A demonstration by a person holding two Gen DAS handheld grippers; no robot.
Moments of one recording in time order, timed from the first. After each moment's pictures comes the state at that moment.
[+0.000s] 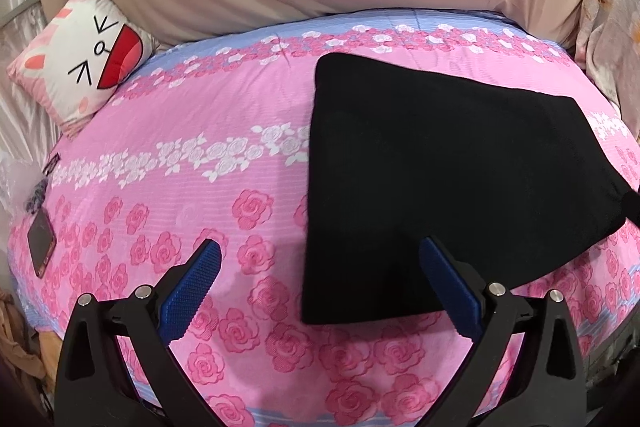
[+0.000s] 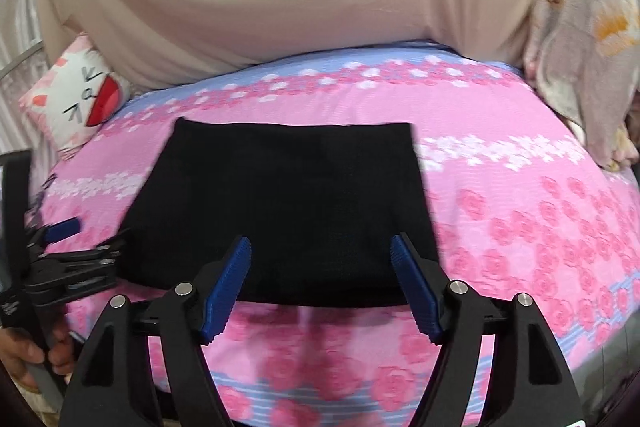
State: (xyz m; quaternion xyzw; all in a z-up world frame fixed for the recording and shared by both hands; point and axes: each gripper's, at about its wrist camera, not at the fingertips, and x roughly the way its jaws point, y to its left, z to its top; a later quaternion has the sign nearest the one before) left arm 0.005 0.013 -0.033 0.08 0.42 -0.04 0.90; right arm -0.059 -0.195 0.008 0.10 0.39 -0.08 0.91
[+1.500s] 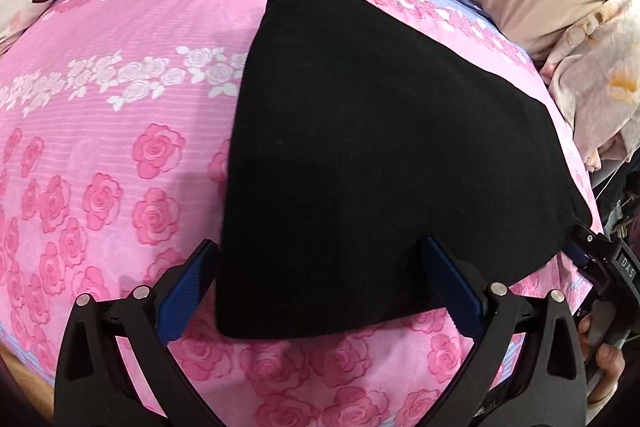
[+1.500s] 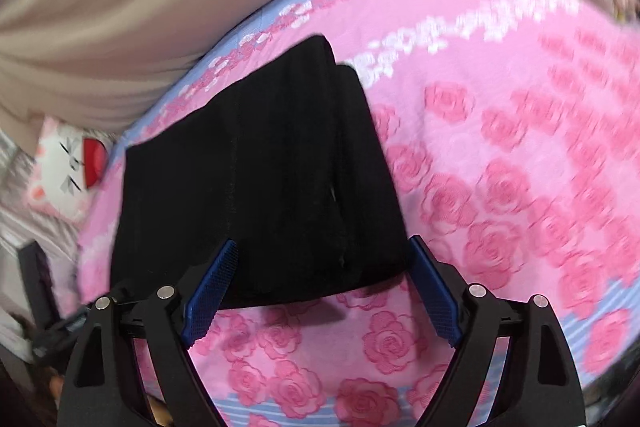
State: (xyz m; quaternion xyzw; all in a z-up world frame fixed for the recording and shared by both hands) left arm 0.032 0.017 -0.063 -0.05 0.51 -0.15 0.84; right arm -0.042 -0.264 -0.061 0.32 0.42 -0.04 0.85
